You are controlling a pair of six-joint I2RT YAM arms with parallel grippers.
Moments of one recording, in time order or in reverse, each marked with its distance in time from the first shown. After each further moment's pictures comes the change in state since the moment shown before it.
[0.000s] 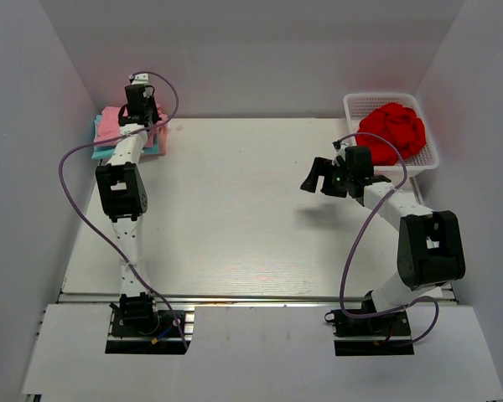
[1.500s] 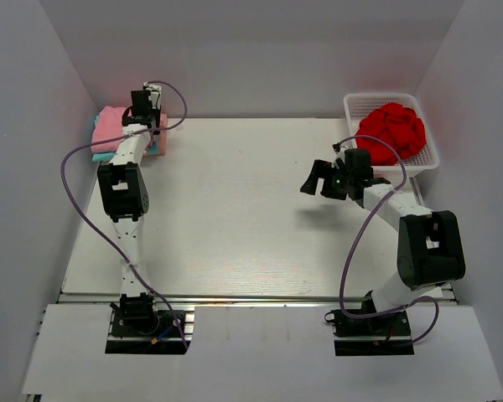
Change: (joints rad) left arm -0.017 -0.012 -0.027 -0.169 -0.108 0.301; right arm 0.000 0.000 -0.024 0.014 -0.008 0.004
